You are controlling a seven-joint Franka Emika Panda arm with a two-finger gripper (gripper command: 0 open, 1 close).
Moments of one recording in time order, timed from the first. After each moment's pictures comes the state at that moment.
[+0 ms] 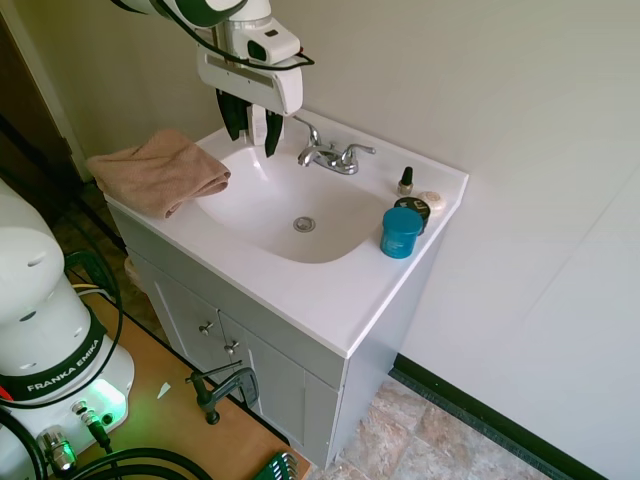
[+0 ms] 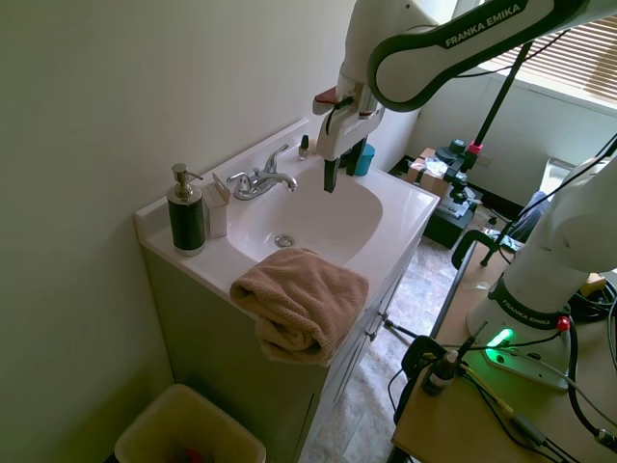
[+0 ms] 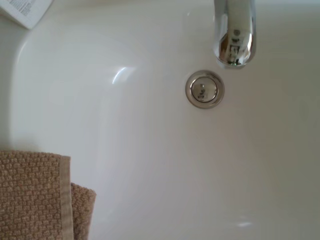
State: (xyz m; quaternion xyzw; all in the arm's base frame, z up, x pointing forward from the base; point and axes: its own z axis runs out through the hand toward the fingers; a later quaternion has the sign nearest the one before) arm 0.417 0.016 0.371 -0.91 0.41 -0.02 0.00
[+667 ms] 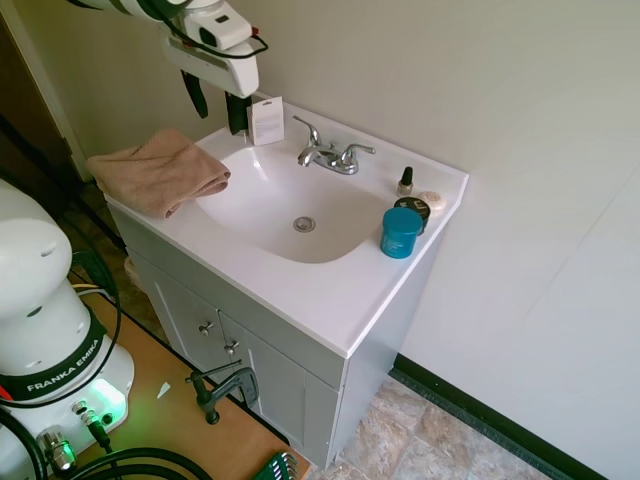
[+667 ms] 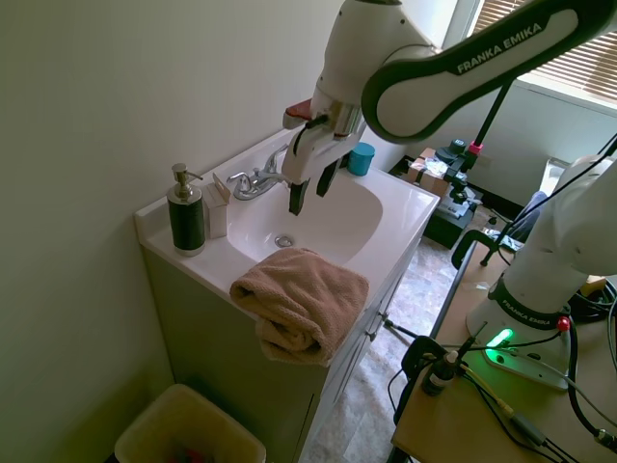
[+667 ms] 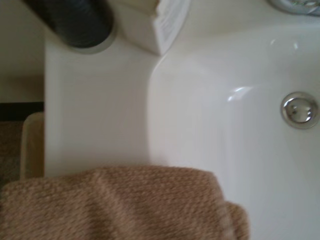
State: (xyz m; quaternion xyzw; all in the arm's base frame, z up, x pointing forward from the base) arm 0.397 0.144 0.365 -0.91 0.41 -0.07 0.05
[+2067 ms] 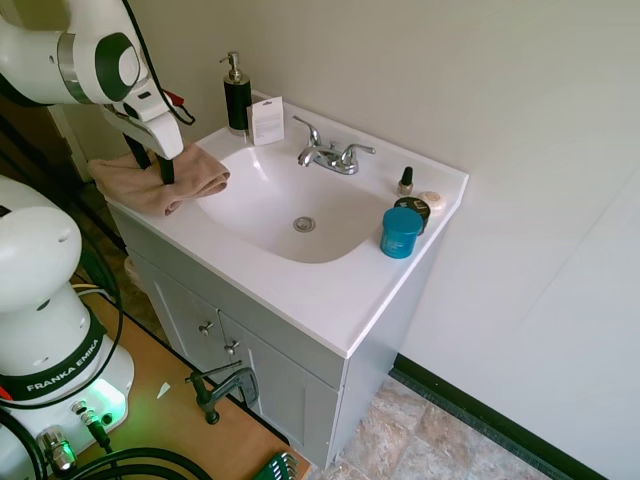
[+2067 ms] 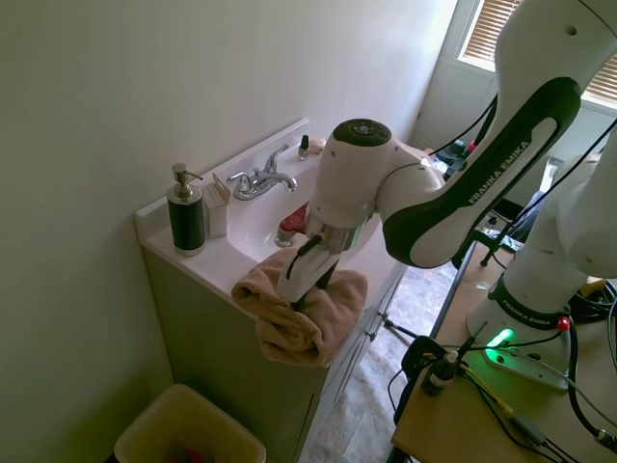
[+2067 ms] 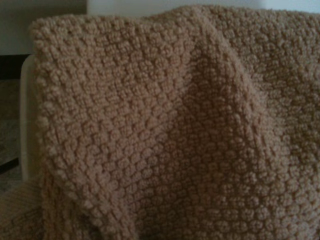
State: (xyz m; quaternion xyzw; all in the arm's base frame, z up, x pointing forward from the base) arm 0.339 0.223 0.251 -0.91 0.42 -0.04 0.03
